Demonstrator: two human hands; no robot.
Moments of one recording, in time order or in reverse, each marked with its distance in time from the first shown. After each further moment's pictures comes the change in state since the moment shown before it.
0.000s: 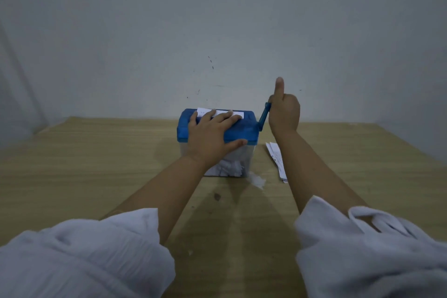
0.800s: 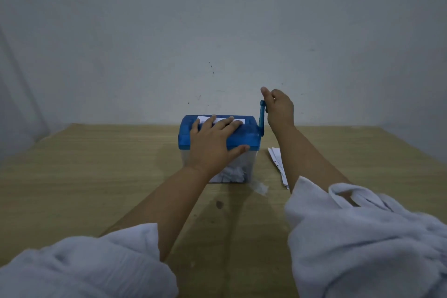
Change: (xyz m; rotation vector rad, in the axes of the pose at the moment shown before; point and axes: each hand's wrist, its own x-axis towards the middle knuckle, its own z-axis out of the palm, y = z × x) left_hand -0.001 0.003 0.002 0.015 0.018 -0.012; right_hand 0.034 0.020 0.017 -0.043 -0.146 -0.130
